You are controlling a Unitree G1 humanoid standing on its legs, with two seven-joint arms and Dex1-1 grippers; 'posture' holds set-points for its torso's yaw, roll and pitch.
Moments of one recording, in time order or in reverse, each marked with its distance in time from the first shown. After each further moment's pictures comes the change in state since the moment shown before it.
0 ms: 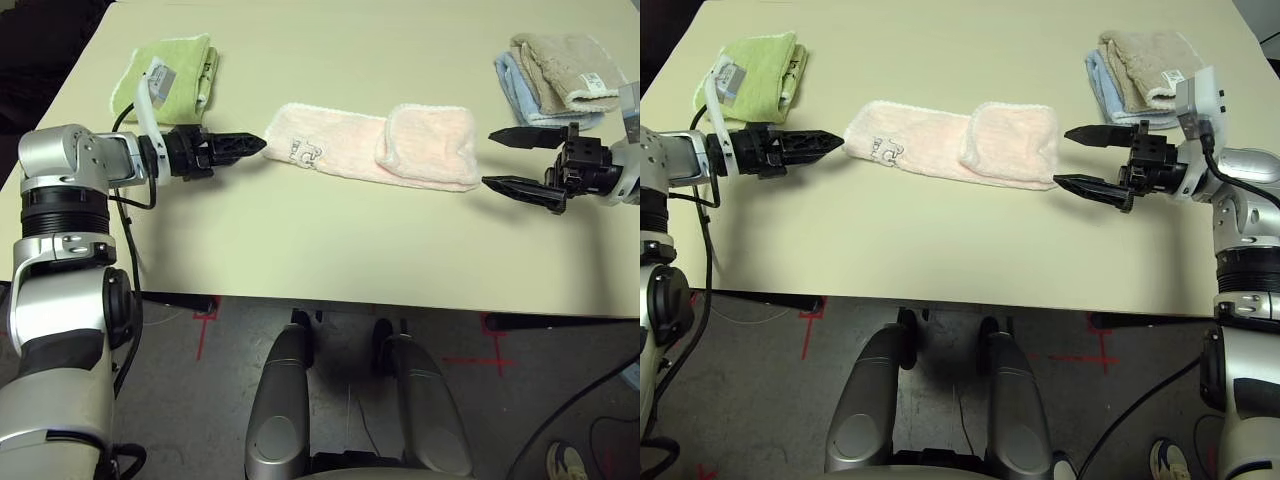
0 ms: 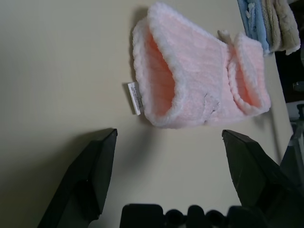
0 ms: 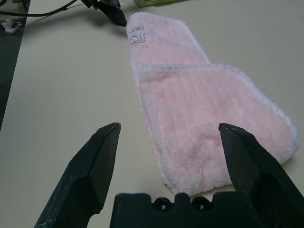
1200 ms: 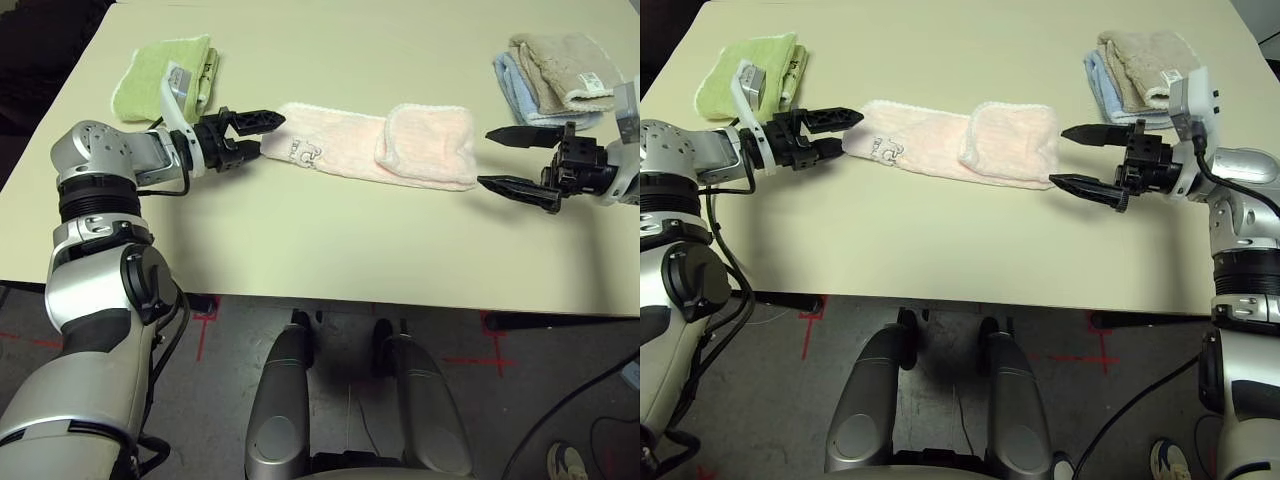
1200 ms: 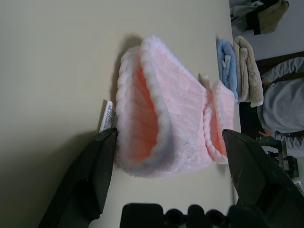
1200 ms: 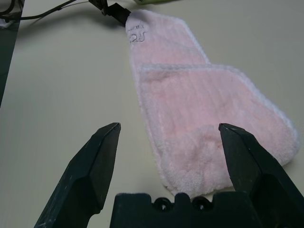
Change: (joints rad) left arm -0.091 -0.148 0.228 0.179 -0.089 0.006 0.275; right arm 0.013 0.004 0.006 -0.036 -0.013 -0.002 -0.035
